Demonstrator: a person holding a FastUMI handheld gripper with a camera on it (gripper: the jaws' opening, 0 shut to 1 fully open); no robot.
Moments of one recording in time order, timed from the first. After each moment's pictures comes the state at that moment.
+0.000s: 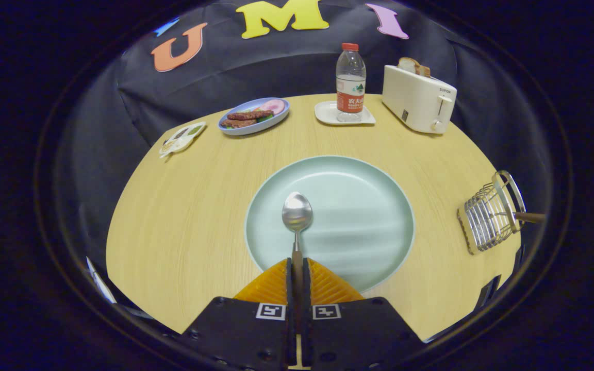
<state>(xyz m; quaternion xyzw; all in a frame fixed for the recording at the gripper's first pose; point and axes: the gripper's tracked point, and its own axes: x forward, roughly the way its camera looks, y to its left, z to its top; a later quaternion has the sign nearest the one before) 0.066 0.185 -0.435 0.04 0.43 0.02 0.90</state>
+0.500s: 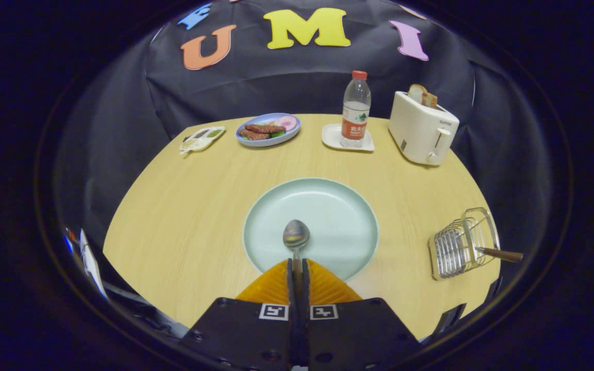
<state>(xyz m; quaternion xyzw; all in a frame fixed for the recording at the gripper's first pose) 0.046 0.143 -0.390 -0.01 0.40 0.06 0.92</state>
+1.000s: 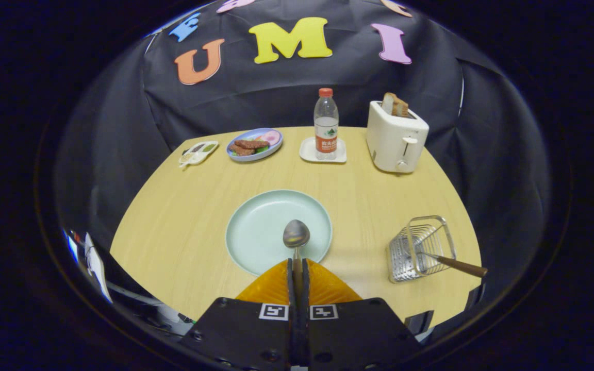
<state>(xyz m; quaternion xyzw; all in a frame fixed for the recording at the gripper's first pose) 0.021 0.065 -0.339 0.01 0.38 0.06 0.92</state>
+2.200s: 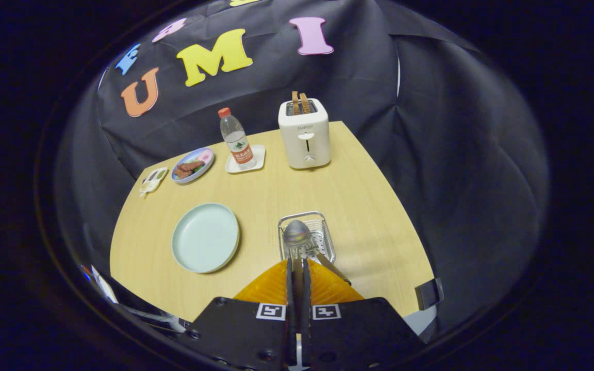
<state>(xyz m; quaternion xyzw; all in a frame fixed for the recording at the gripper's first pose) 0.006 -0.092 -0.316 0.07 0.39 -0.04 0.92</state>
